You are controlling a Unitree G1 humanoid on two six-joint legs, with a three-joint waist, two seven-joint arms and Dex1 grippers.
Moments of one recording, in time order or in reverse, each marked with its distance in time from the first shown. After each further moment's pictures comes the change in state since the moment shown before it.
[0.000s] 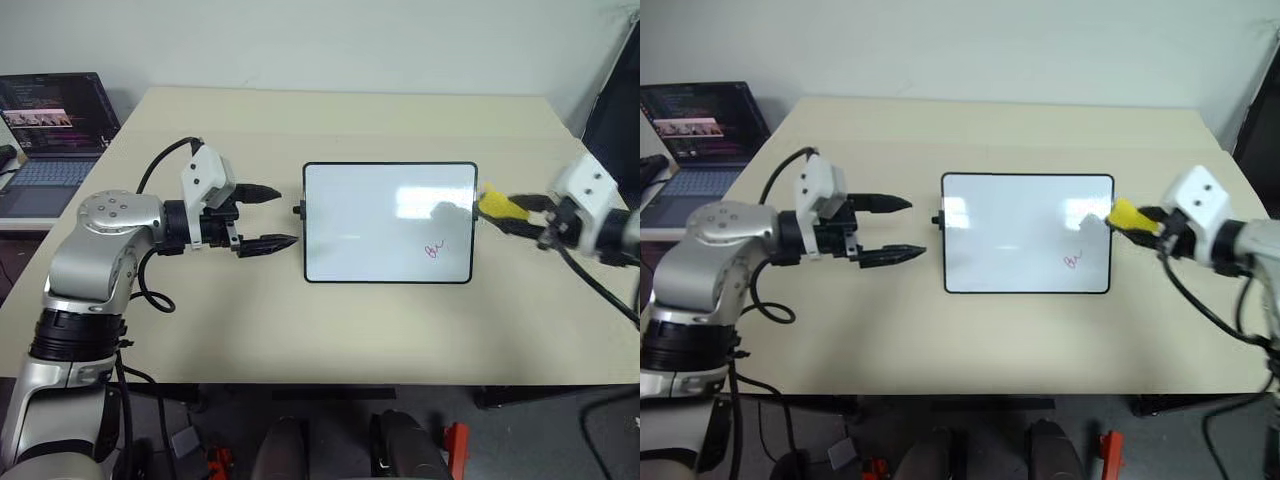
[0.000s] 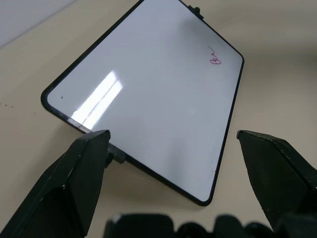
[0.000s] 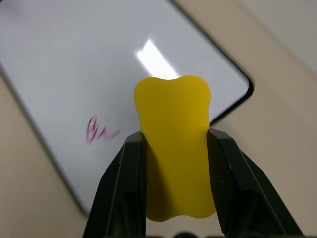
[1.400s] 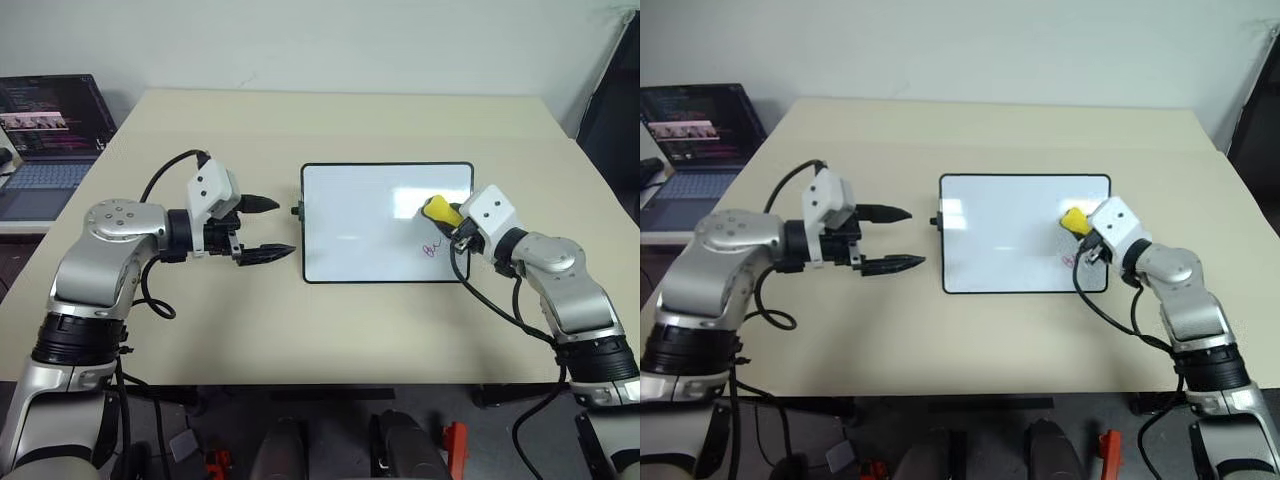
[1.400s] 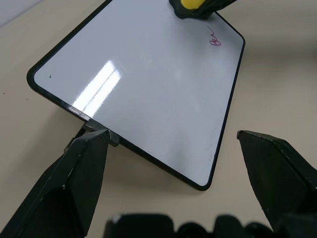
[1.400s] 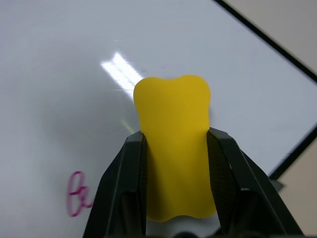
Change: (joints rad) left arm 0.028 -0.009 -0.024 -0.008 0.036 -0.015 0.004; right arm -0.150 0.394 0.289 0.216 -0.224 -0.236 -0.468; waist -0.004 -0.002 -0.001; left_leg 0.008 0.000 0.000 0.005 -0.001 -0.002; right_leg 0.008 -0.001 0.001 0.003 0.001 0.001
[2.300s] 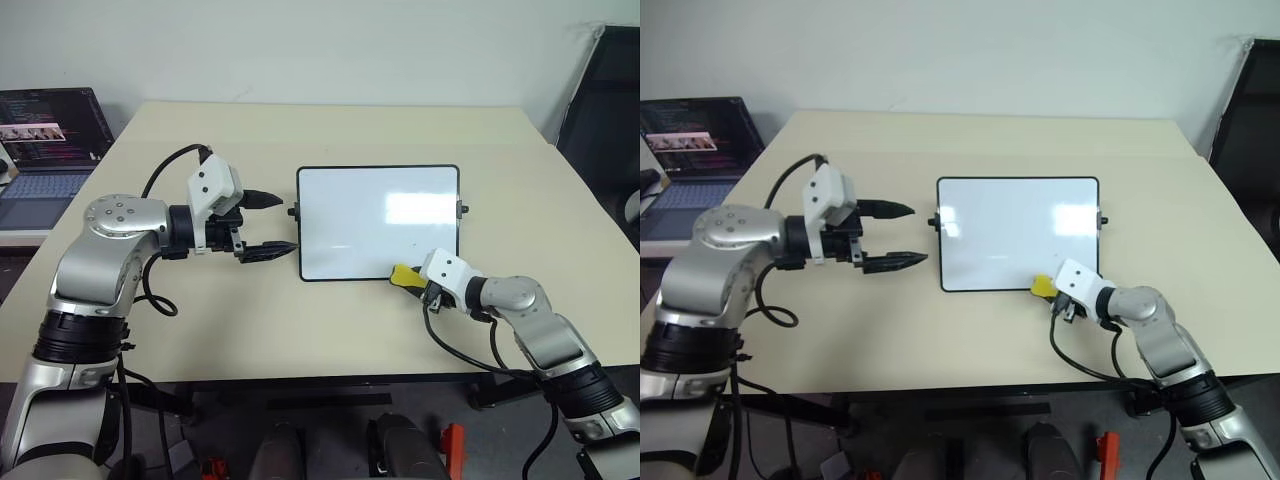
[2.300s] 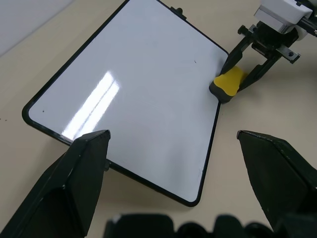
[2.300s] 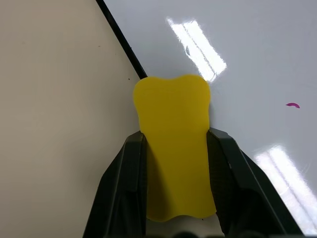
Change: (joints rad) left arm -0.016 -0.005 -0.001 -0.015 -0.002 0.002 -0.001; right arm 0.146 0.003 0.184 -0.105 -0.066 0.054 0.188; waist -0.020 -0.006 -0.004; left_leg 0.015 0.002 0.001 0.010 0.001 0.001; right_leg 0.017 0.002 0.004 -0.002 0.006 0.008
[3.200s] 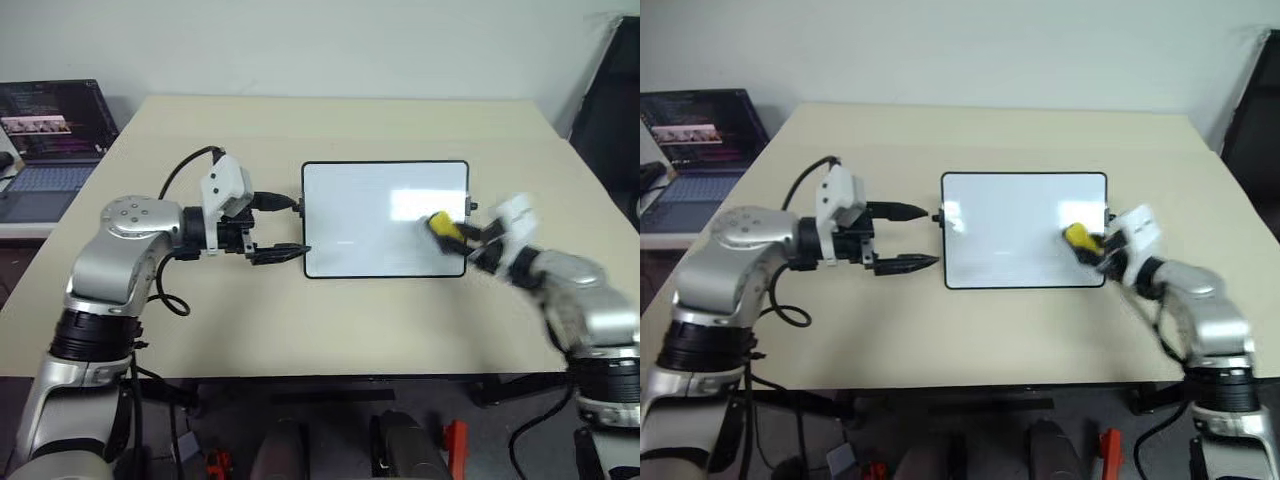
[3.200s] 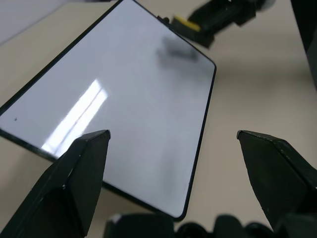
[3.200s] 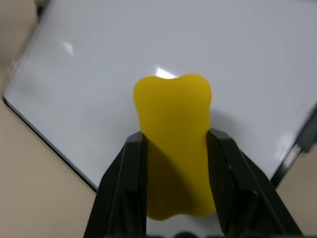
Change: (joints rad) left arm -0.014 -0.086 -0.023 -0.018 -0.034 0.019 -0.017; right arm -0.092 -0.019 -0.519 -0.084 0.480 0.327 -0.059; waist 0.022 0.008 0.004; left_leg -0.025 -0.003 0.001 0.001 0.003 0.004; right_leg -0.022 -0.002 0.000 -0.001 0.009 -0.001
